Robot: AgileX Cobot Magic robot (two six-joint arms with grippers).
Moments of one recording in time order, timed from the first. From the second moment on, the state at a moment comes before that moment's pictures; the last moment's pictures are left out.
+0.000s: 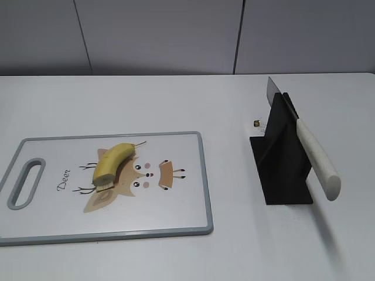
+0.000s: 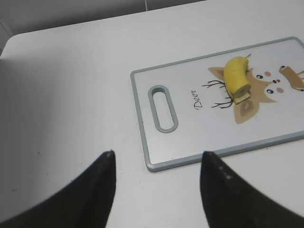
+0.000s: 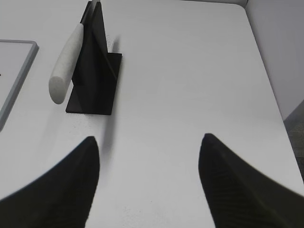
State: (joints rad) left arm -0.02 -0.01 -0.48 -0.16 1.10 0.24; right arm -0.01 -0.01 -0.50 0.12 1.05 -0.08
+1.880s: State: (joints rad) left arm -0.02 -0.01 -0.48 -0.16 1.10 0.24; right arm -0.01 0.16 -0.55 0.16 1.11 -0.08
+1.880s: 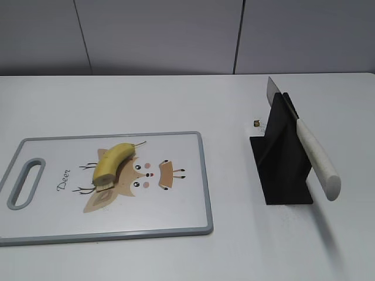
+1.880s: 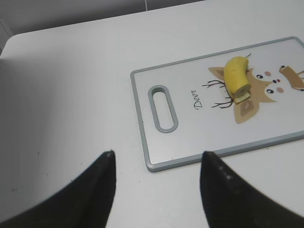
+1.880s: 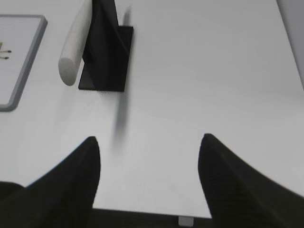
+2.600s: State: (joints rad) left arm -0.02 -0.01 -0.48 -0.16 1.10 0.24; right arm 0.16 0.72 -0.77 0.19 1.21 0.02
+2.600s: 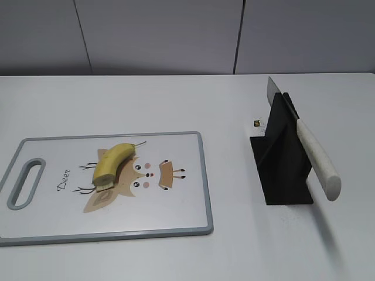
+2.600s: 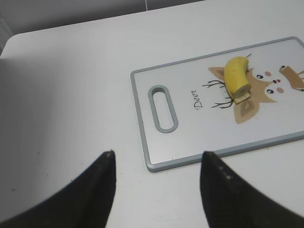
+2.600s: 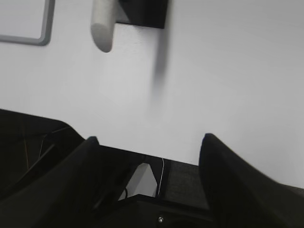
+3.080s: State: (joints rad) left arm -0.02 -0.01 -0.48 -0.16 1.10 0.24; right arm 0.39 0.97 -0.95 0.17 1.21 0.12
